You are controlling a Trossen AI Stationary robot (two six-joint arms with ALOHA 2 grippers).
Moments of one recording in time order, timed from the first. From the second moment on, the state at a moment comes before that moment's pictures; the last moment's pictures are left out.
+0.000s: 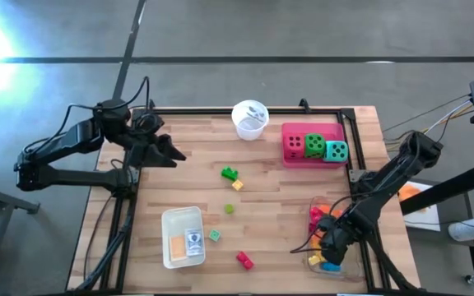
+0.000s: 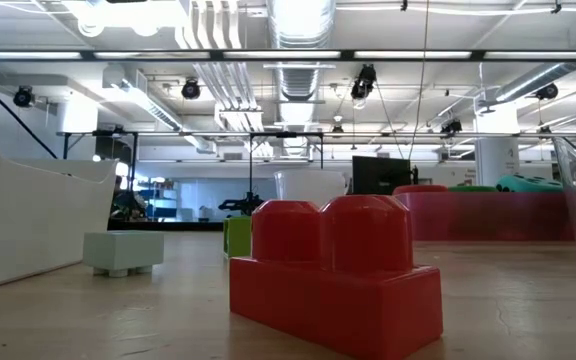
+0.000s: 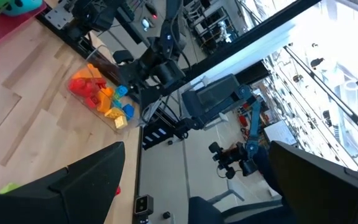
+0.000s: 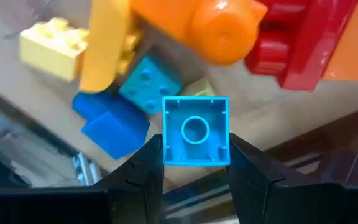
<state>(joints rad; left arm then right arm) 0.30 0.83 1.06 -0.45 0.69 -0.82 0.80 1.41 0.88 -0.92 -0.30 1.54</state>
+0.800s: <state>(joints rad) 0.30 0.86 1.06 -0.45 0.67 -0.82 0.75 1.42 0.79 -0.79 -0.29 1.53</state>
